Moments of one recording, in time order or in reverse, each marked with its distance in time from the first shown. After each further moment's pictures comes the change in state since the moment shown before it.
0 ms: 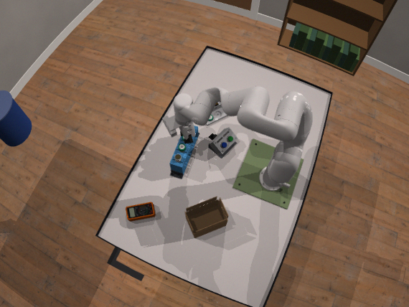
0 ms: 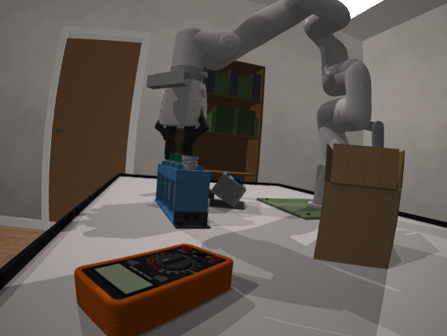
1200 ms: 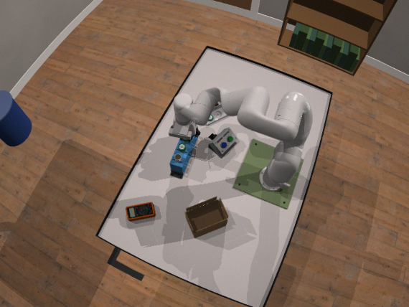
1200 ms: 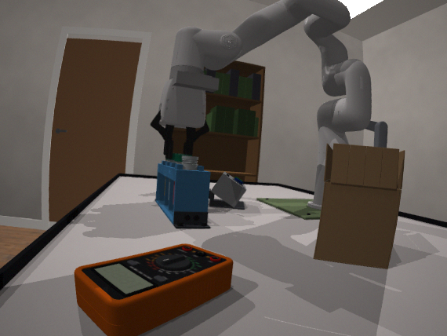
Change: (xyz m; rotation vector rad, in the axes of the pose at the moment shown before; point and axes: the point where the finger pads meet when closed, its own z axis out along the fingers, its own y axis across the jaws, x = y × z) arm 0.000 0.000 0.000 0.000 0.000 -0.875
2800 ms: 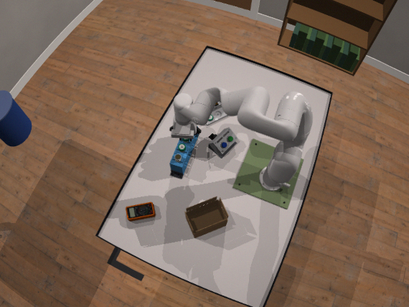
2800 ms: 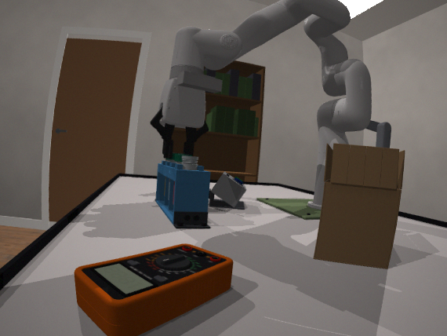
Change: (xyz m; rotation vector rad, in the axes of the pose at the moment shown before) arm 0.000 0.000 0.000 0.001 0.000 -0.142
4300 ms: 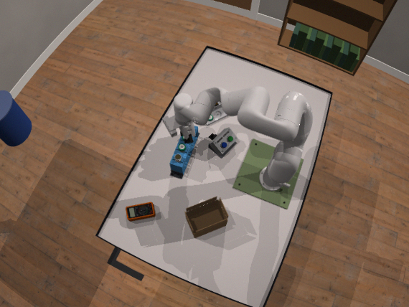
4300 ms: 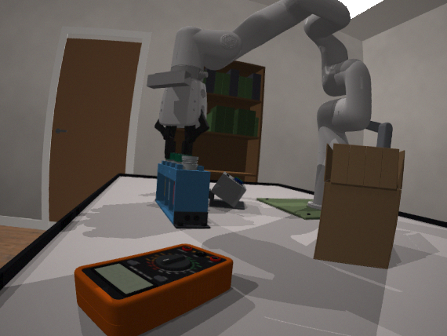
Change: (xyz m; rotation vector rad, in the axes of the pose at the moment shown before) arm 0.000 0.000 0.000 0.000 0.000 1.001
